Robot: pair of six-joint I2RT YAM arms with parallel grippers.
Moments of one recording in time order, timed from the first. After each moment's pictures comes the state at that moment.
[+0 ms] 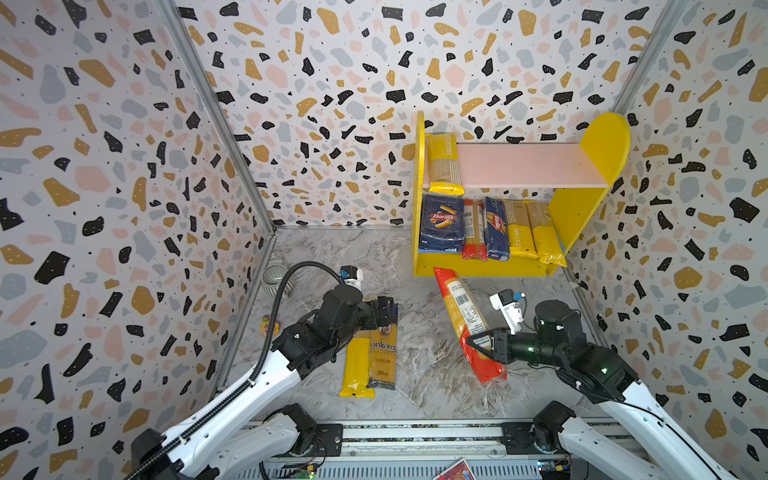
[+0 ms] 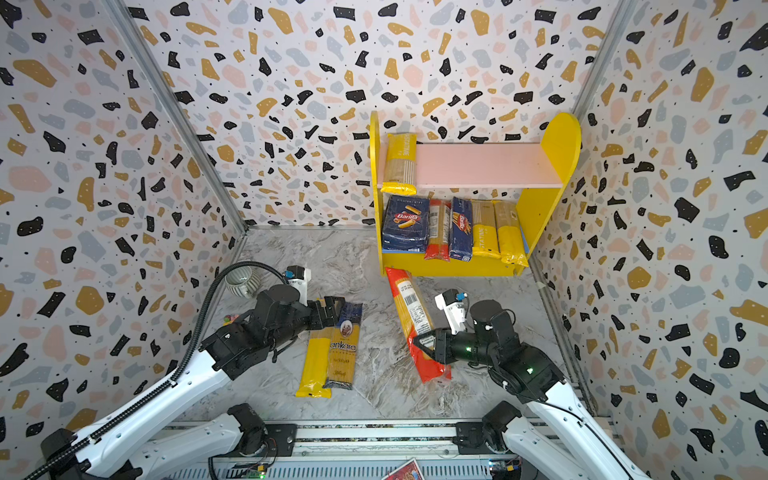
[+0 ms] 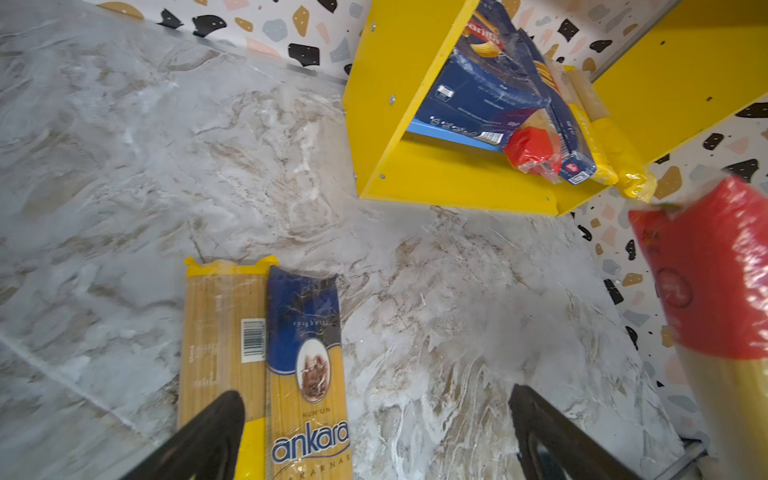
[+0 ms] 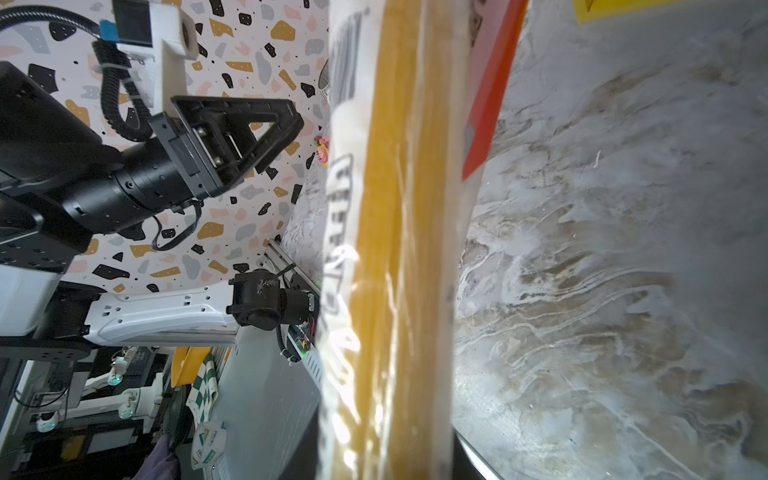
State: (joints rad) left arm -0.72 0.96 0.89 -0.48 -0.15 -0.61; right arm 0.61 0.70 0.88 -0.71 -0.49 0.58
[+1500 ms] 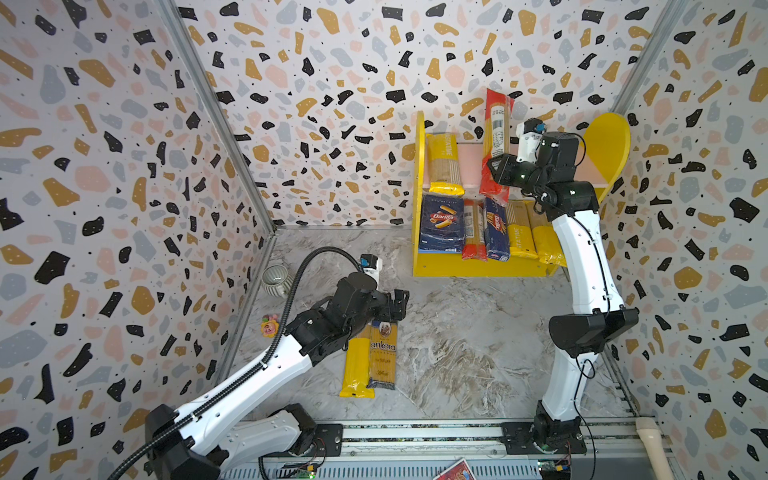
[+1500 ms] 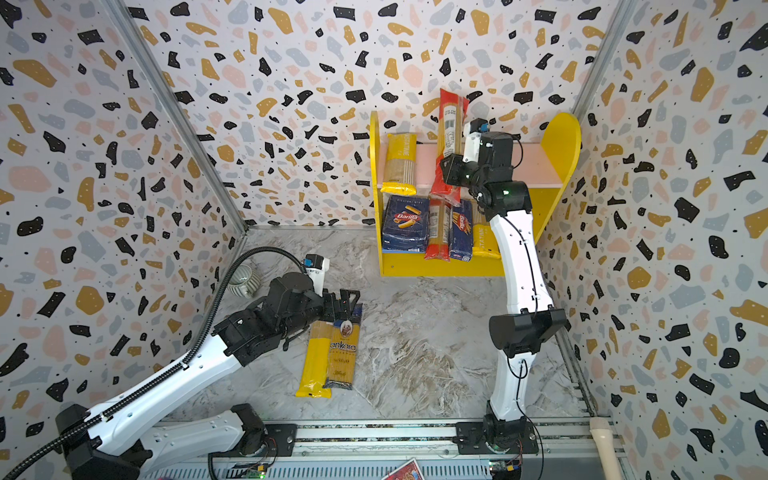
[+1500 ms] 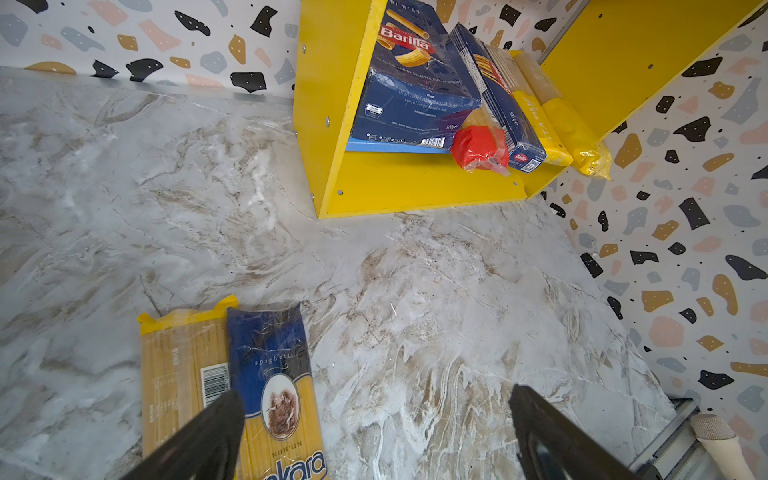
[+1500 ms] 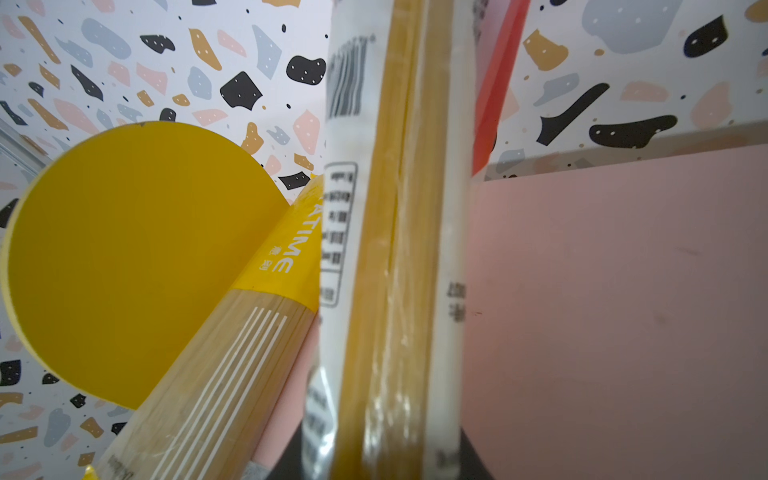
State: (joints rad) left arm -0.76 1.08 1.01 -0.47 -0.14 -0.50; right arm 0.20 1.97 2.50 -0.76 -0.24 0.28
